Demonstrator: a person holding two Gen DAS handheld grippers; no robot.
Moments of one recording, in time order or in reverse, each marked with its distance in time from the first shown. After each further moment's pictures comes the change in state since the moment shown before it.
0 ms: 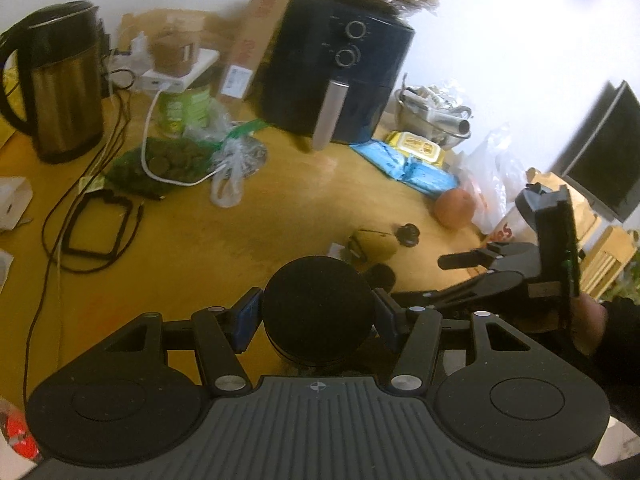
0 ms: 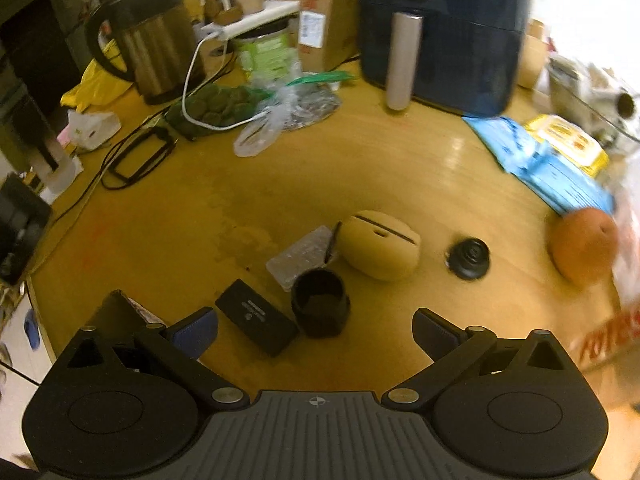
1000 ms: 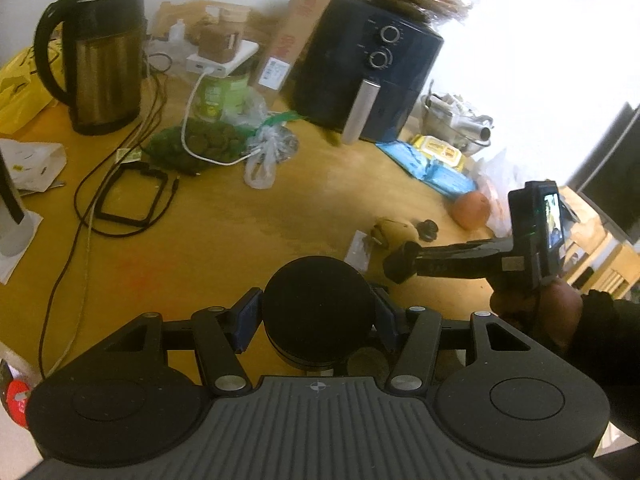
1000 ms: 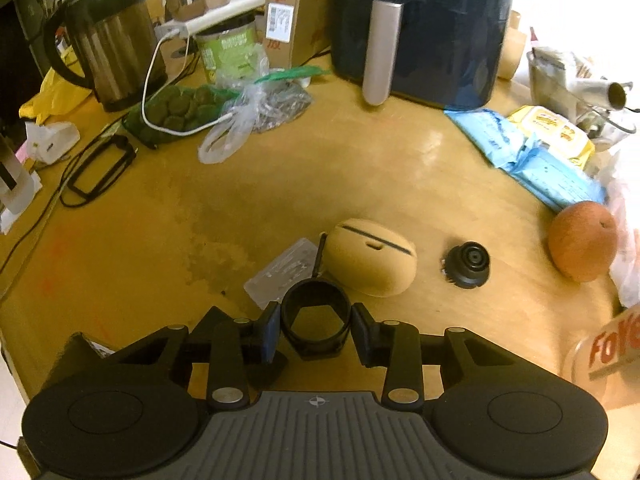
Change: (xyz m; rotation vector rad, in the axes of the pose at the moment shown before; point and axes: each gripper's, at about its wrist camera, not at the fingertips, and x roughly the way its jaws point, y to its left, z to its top) left arm -0.019 0.012 -0.020 -0.063 -0.003 0.033; right arm 0.023 0.007 0.008 0.083 -0.012 -0.103
